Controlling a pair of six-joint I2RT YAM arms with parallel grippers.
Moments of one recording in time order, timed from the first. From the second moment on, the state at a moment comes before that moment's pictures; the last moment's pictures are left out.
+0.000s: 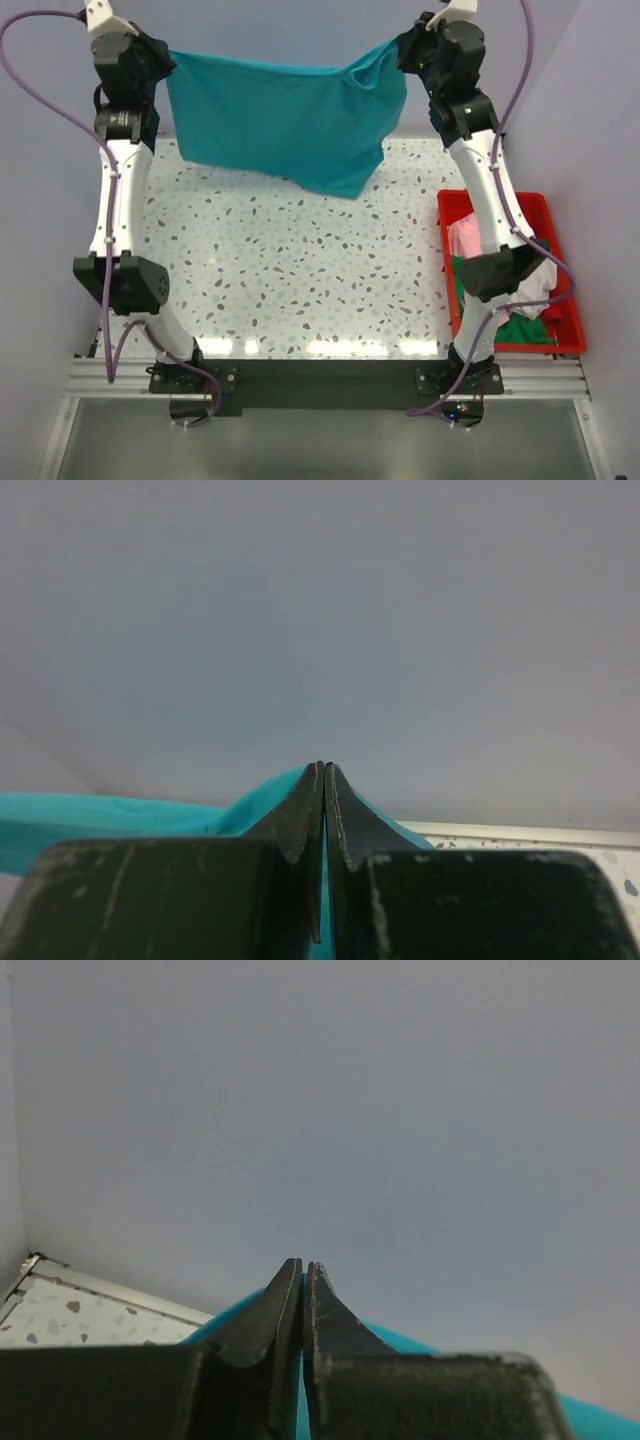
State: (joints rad) left arm 0.04 1.82 2.13 -0.26 -0.10 -0.46; right arm 0.30 1.96 2.39 -0.37 0.13 0.27
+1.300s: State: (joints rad) left arm 0.11 0.72 0.39 -0.40 -0.23 -0.84; right arm 0.48 0.89 0.57 -0.39 0.09 0.66
